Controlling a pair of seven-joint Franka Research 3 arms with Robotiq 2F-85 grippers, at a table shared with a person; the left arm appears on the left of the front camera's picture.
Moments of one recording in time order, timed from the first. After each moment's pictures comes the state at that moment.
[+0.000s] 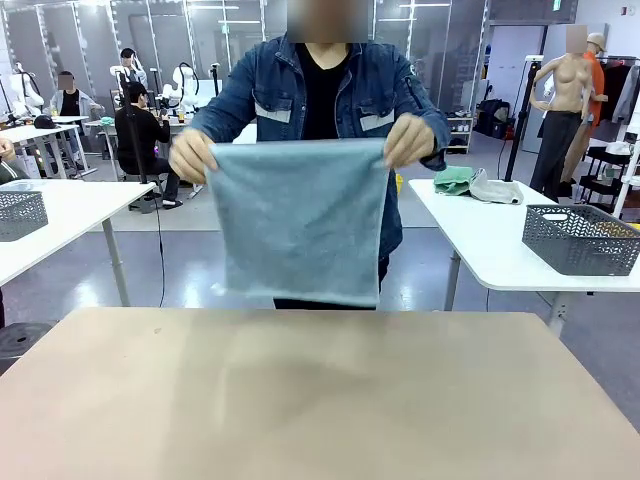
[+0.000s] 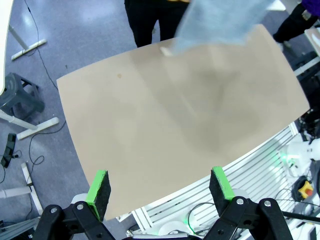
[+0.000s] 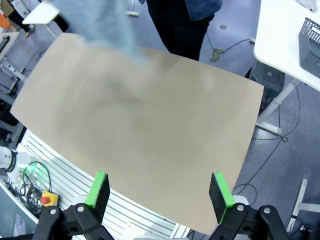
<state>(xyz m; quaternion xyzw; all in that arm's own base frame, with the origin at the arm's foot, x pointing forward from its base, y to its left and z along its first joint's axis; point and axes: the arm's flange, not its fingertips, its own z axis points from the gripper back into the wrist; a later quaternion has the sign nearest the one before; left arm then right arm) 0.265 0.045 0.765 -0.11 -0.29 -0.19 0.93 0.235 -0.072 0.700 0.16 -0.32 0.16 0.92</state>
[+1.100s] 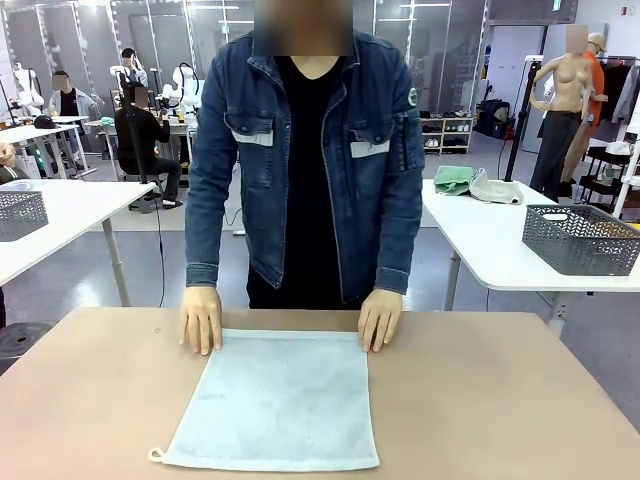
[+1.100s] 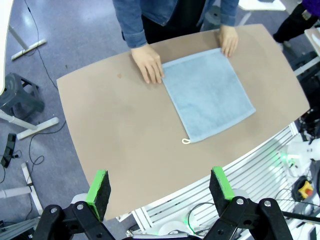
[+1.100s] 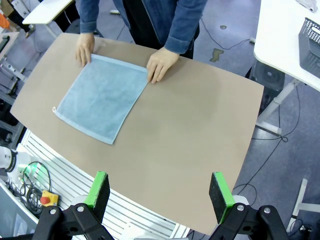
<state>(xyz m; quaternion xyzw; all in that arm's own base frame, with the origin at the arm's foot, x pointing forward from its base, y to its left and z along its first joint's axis) 0.265 0.045 0.765 -0.11 -0.29 -0.19 0.93 0.235 -0.072 0.700 0.16 -0.32 0.16 0.92</state>
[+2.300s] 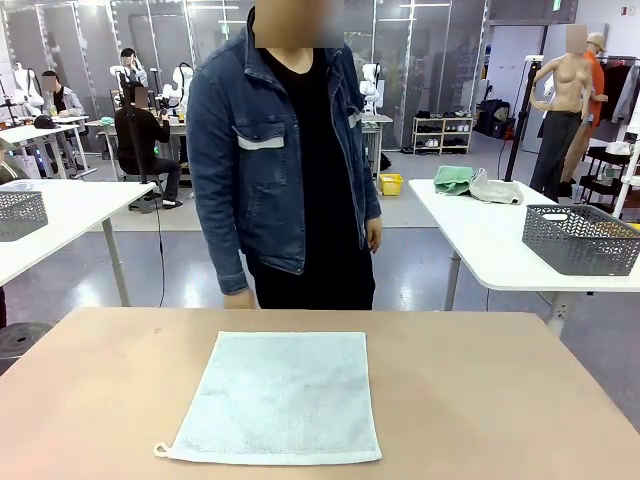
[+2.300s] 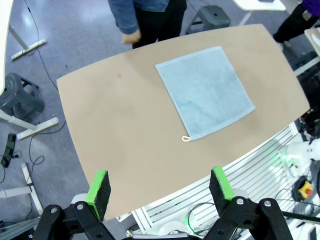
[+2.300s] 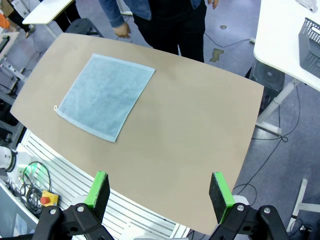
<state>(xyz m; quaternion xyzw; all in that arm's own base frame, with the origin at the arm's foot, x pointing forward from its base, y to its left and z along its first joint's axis) 0.265 0.045 0.765 -0.11 -0.29 -0.19 0.93 0.235 -0.072 0.700 0.16 -0.32 0.16 0.92</state>
